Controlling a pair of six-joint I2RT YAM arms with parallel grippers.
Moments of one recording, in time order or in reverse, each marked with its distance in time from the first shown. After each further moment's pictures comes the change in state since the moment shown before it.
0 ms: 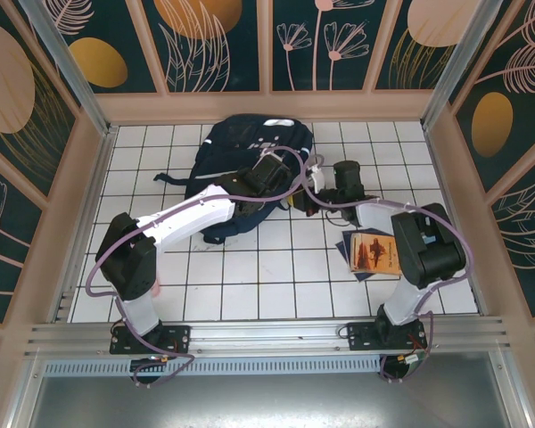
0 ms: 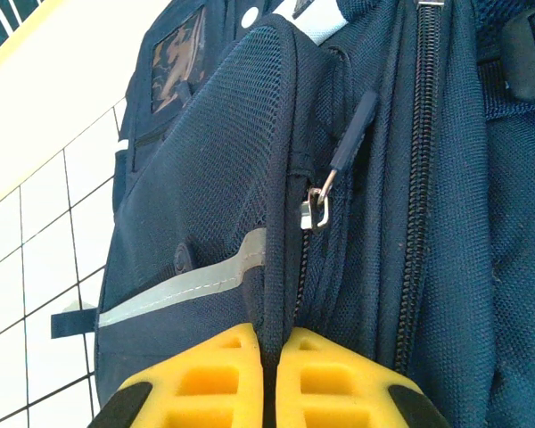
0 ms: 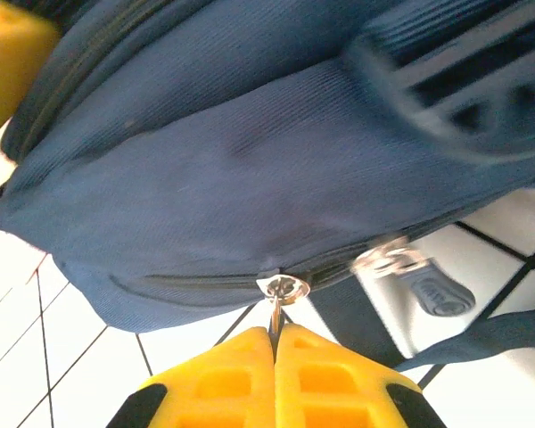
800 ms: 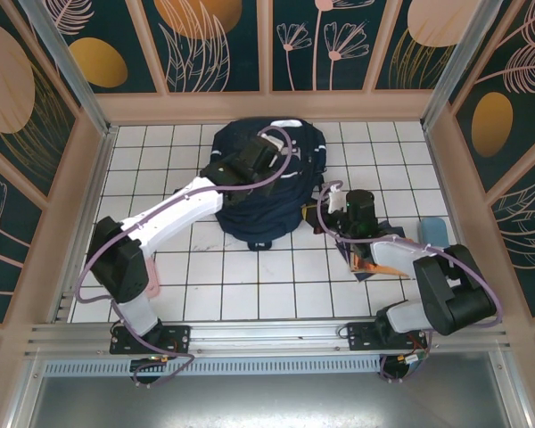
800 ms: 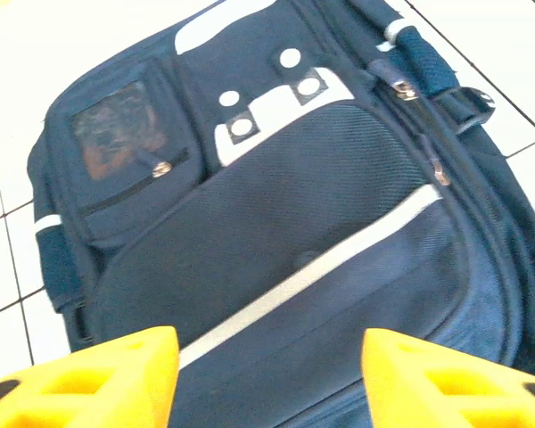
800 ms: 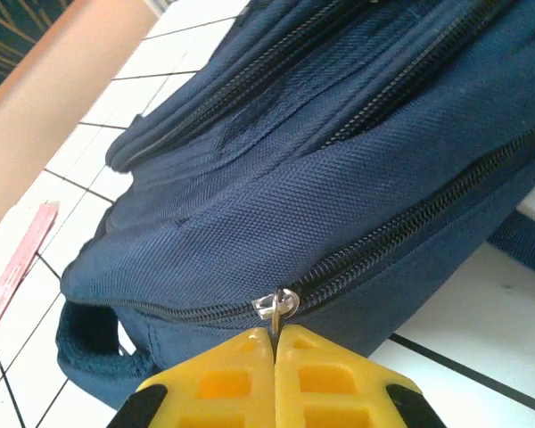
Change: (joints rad) left arm 0.067 -0.067 0.050 0.048 0.327 -0.045; right arm 0.013 -0.298 -0.329 0.182 0.287 0.237
